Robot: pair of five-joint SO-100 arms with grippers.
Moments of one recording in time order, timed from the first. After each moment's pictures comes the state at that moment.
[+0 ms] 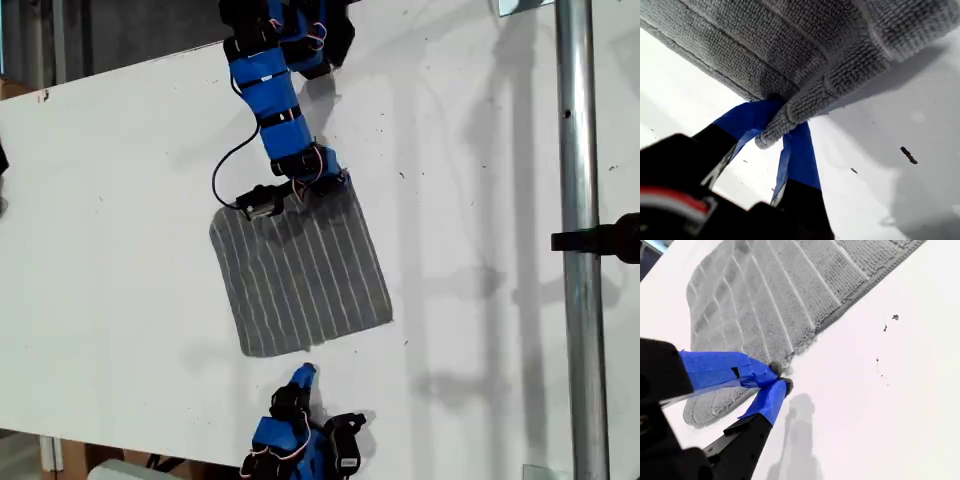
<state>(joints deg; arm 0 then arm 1) -10.0 198.8 178.6 74.0 -89.1 -7.5 80.3 108.7 67.9 71.3</state>
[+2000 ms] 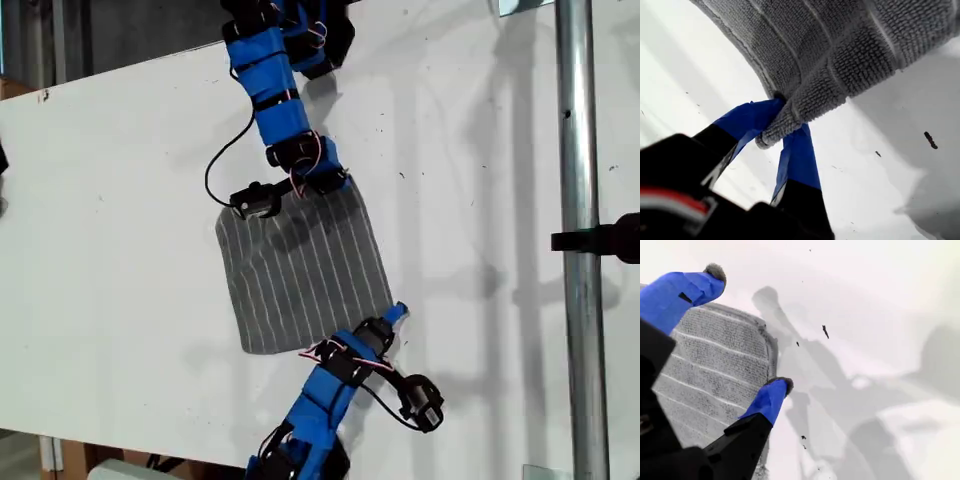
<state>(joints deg) 21.6 70.2 82.4 74.6 -85.4 -11.4 88.1 103.5 71.5 71.8</state>
